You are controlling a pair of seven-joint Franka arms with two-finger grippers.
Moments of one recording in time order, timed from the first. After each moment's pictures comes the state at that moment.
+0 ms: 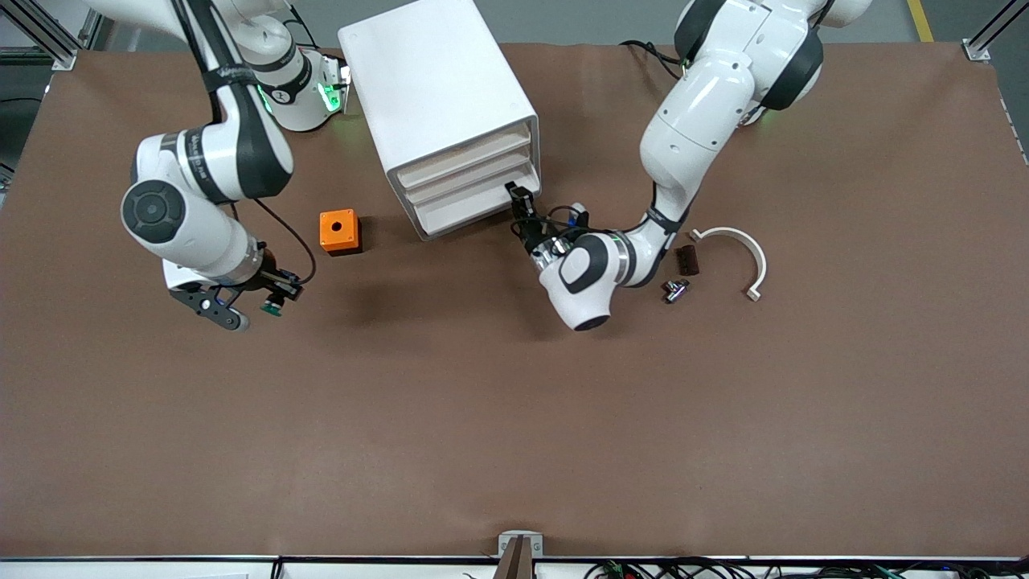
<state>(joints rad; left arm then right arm) -0.54 1.02 -0.11 -1.41 -1.03 1.44 -2.20 0.37 0.19 -0.12 -1.96 0.03 2.06 0.80</state>
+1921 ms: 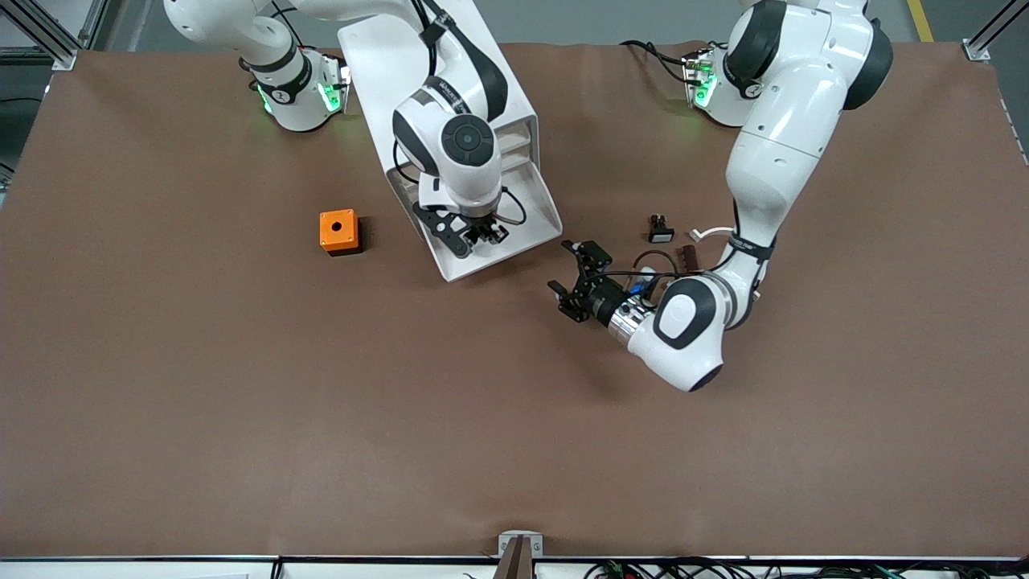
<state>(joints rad) -0.30 0.95 -0.11 -1.29 -0.94 1.50 -1.66 0.95 0.42 -0.12 -1.83 0.13 2.11 1.53</state>
